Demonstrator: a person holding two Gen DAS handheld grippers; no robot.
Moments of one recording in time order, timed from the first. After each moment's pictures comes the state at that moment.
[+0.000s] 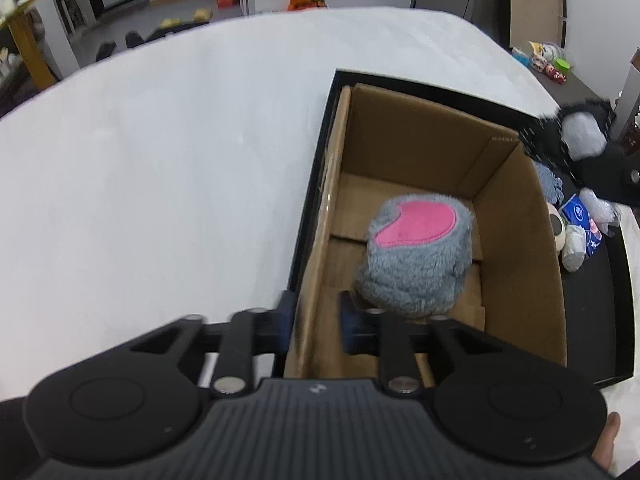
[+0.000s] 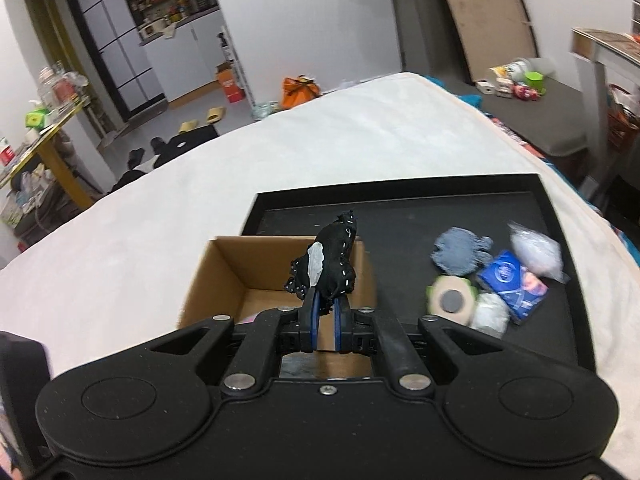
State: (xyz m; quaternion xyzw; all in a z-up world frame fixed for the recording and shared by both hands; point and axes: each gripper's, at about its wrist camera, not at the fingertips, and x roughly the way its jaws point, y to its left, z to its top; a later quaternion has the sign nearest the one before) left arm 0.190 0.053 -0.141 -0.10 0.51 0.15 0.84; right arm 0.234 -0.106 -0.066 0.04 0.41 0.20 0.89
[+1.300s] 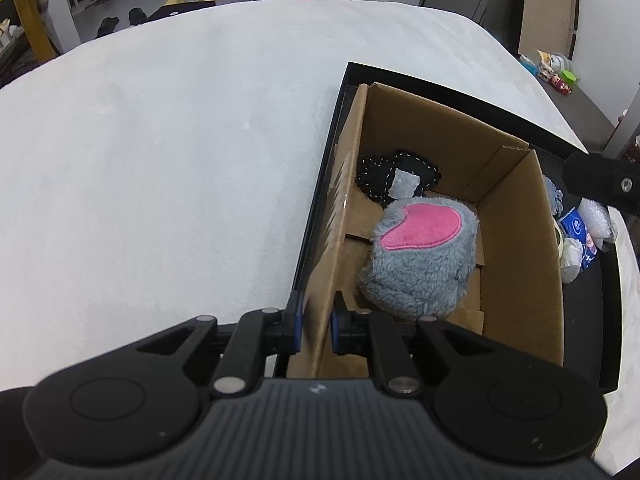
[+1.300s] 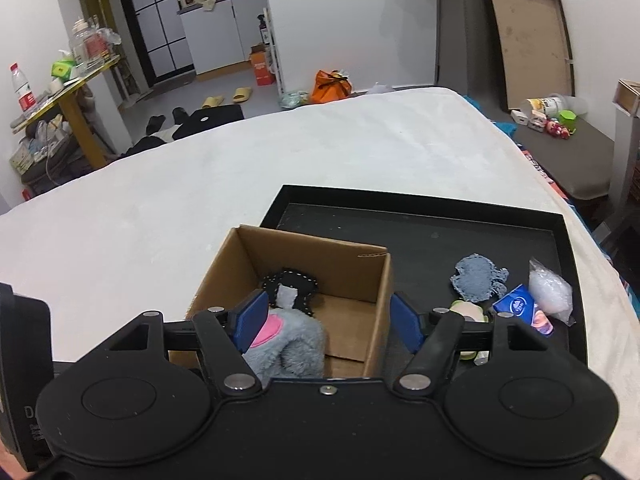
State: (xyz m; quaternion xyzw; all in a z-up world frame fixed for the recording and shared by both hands) left arm 0.190 0.070 -0.141 -0.13 0.51 0.14 0.83; right arm 0.232 -0.083 -0.059 -0.03 0.40 0.23 0.89
